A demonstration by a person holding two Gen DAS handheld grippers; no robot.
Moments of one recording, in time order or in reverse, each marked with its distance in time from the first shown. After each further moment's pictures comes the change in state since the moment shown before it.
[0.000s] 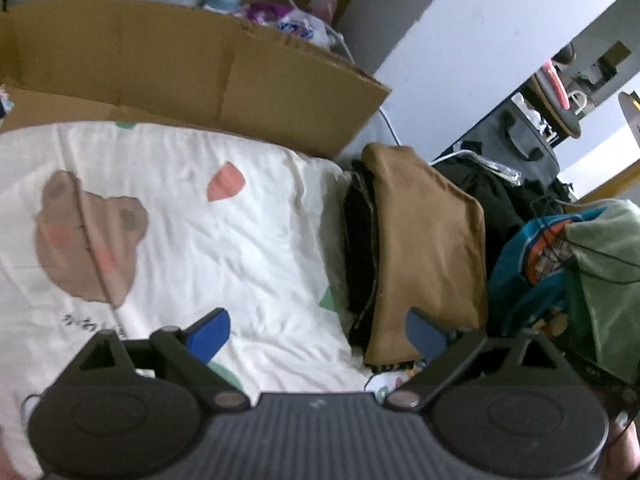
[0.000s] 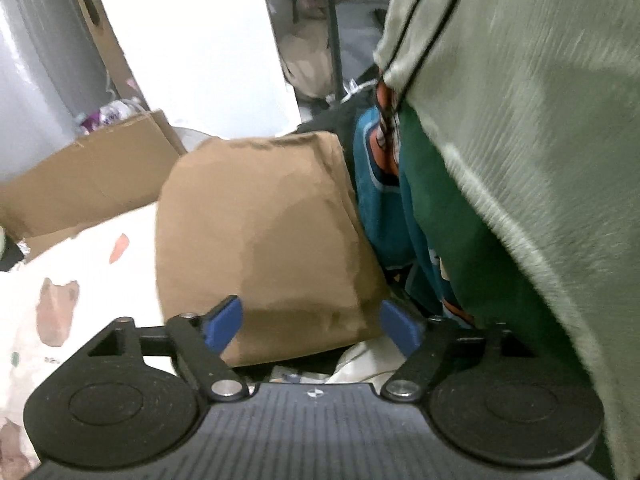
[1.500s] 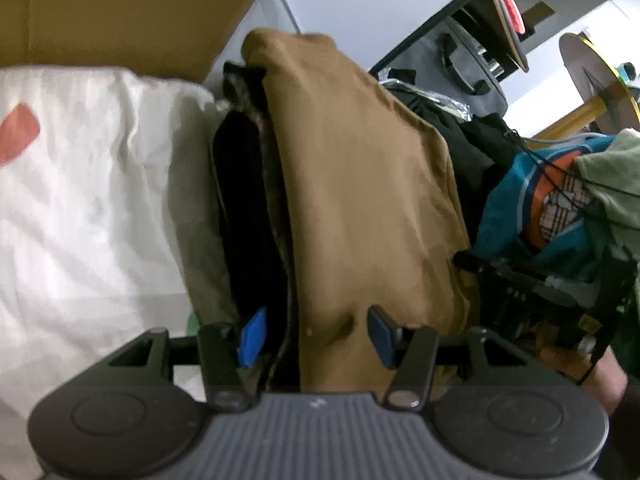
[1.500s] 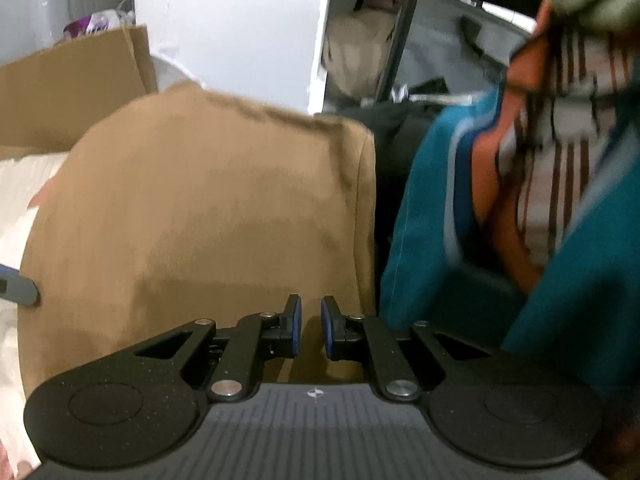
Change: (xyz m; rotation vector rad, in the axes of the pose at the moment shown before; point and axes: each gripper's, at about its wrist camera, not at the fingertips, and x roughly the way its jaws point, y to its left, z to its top) left arm 0.249 -0.045 -0.019 0.109 0.078 -0.331; right arm 0.188 -0.003 0.023 -0.334 -0.032 -0.083
